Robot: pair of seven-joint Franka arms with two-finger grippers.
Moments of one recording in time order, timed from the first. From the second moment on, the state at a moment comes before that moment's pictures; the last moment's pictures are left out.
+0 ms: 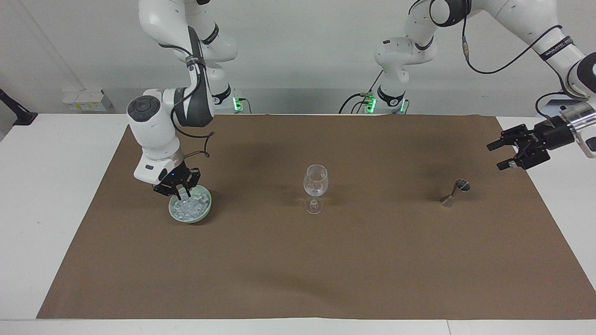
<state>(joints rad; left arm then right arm) 0.08 0.27 0.34 -1.49 -0.77 1.38 -0.65 0.04 0.17 -0.02 -1.95 -0.06 2.19 -0.37</state>
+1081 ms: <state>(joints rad) 0.01 0.01 -0.04 -1.50 -0.18 1.56 -0.25 0.05 0.09 0.16 -1.77 0.00 1.97 0.06</state>
